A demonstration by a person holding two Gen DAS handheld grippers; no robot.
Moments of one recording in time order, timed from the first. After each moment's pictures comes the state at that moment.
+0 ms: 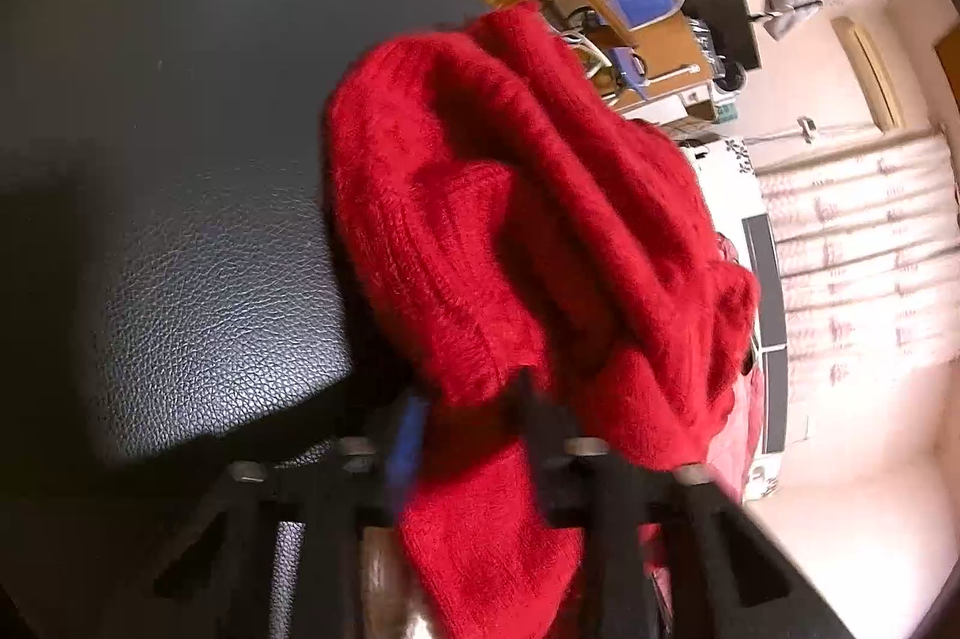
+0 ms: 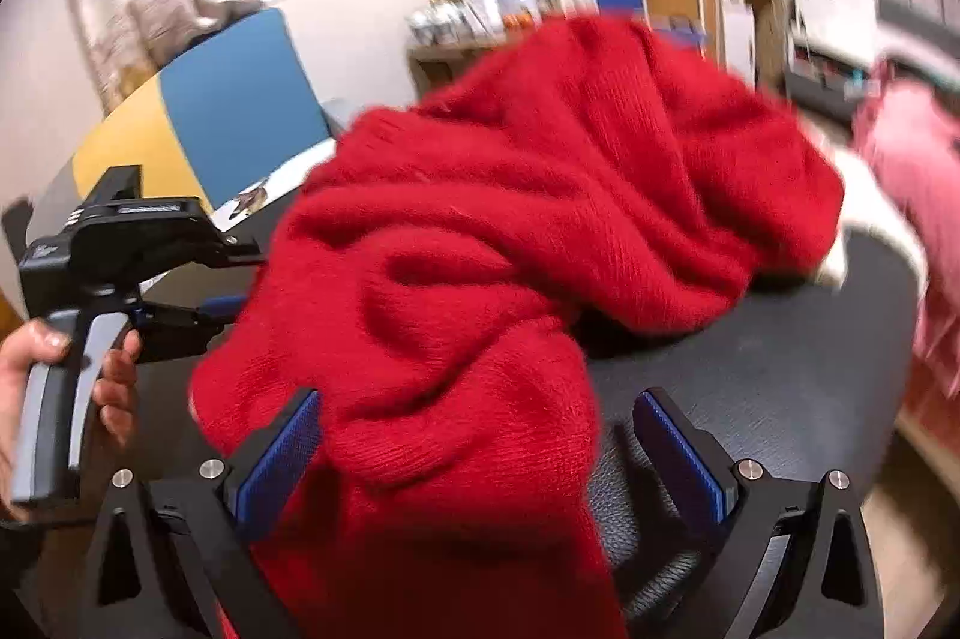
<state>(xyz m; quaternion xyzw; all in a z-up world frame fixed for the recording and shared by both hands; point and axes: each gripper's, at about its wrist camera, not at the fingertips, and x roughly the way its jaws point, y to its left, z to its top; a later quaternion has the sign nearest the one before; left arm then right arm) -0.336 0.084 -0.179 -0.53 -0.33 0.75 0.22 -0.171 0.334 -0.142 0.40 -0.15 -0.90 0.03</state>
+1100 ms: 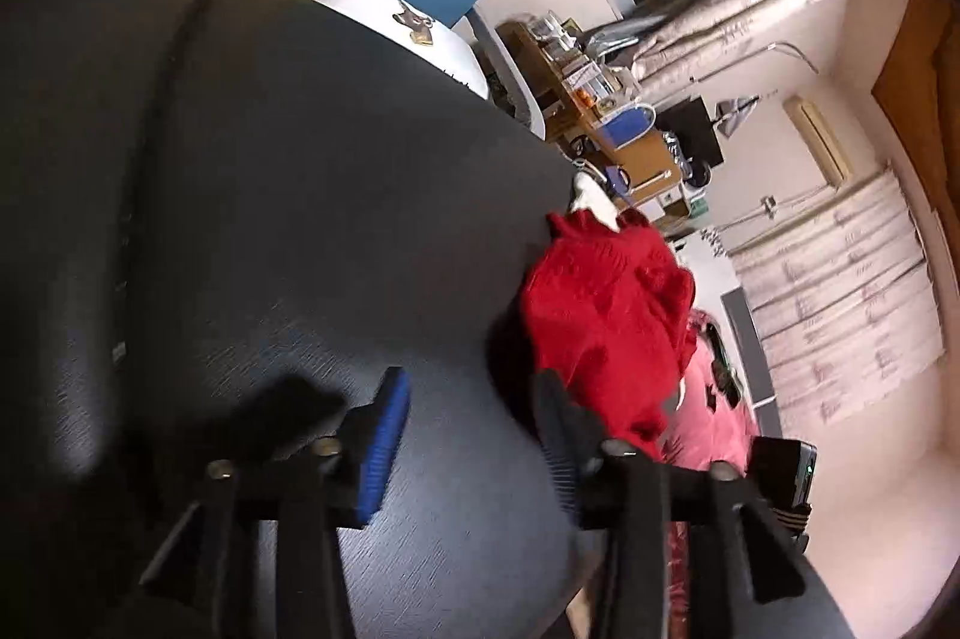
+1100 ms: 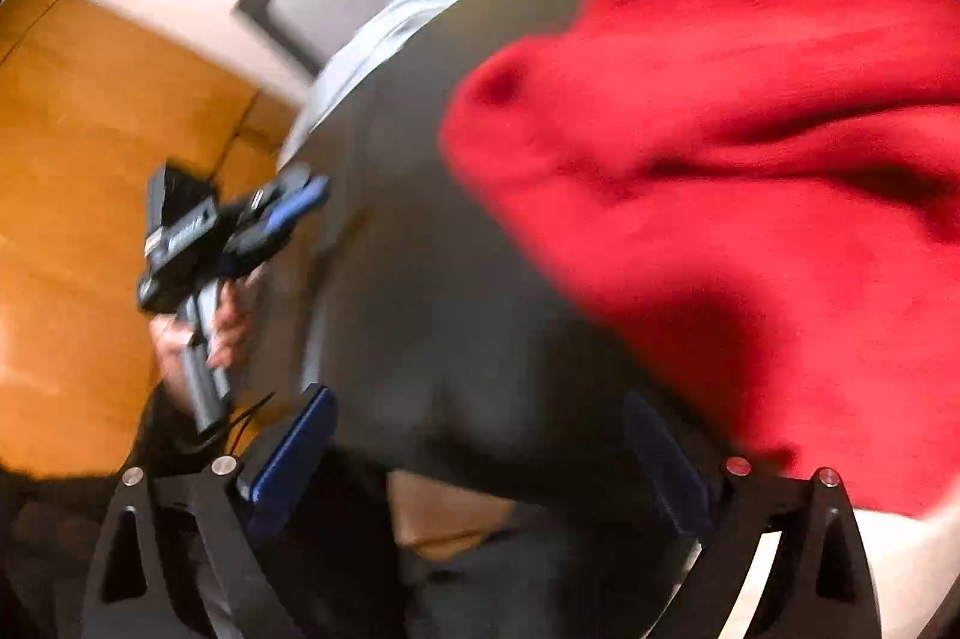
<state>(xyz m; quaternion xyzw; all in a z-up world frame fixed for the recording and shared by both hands) -0.040 -0.208 -0.145 -0.40 -0.36 0.83 0.16 -0.006 0.160 -0.100 0.55 -0.13 -0.75 0.36</state>
